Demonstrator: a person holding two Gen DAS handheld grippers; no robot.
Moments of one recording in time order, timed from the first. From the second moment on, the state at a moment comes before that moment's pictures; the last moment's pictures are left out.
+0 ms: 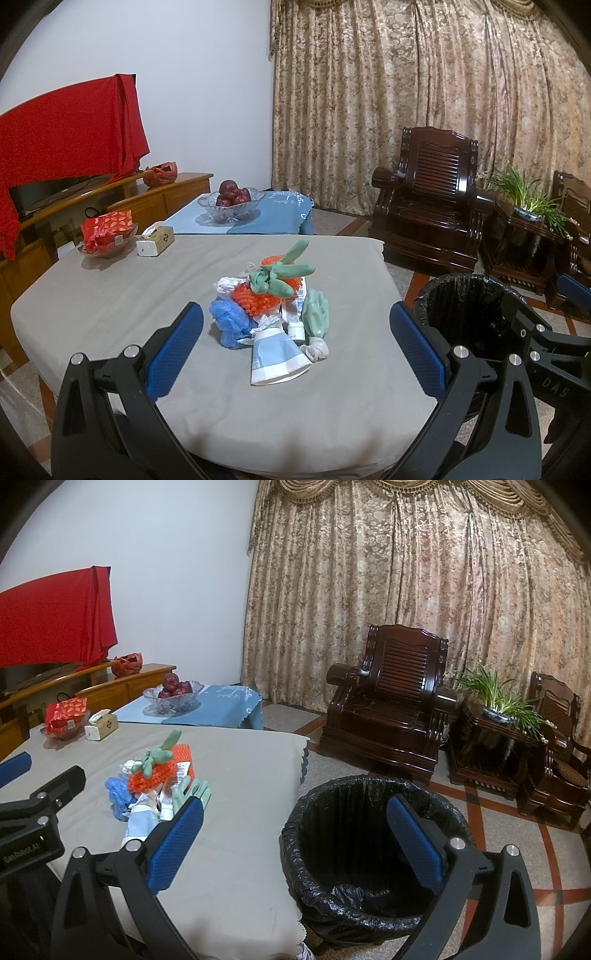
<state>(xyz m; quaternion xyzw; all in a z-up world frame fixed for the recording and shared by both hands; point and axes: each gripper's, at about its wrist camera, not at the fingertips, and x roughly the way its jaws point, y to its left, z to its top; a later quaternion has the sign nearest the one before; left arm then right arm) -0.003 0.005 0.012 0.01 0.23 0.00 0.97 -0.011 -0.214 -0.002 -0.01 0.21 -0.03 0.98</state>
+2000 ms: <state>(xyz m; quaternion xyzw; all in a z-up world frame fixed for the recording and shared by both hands) 0.001 0.018 0.009 0.01 0.23 0.00 0.97 0.007 -0.204 -0.021 -0.02 0.22 -0.02 0.98</state>
